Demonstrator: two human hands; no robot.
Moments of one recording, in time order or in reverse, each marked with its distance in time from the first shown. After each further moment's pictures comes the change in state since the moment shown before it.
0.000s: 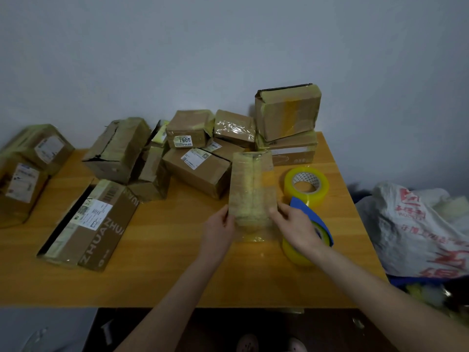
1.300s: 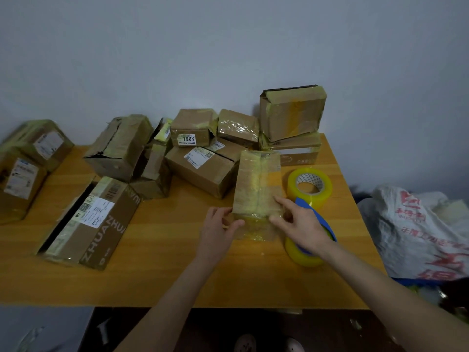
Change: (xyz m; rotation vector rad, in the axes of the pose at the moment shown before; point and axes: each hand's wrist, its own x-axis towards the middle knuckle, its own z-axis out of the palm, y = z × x) left_hand 0.011 -0.043 0.001 0.047 0.069 0.207; right_hand 0.015 0.021 0.003 -0.135 -0.008 -0.191
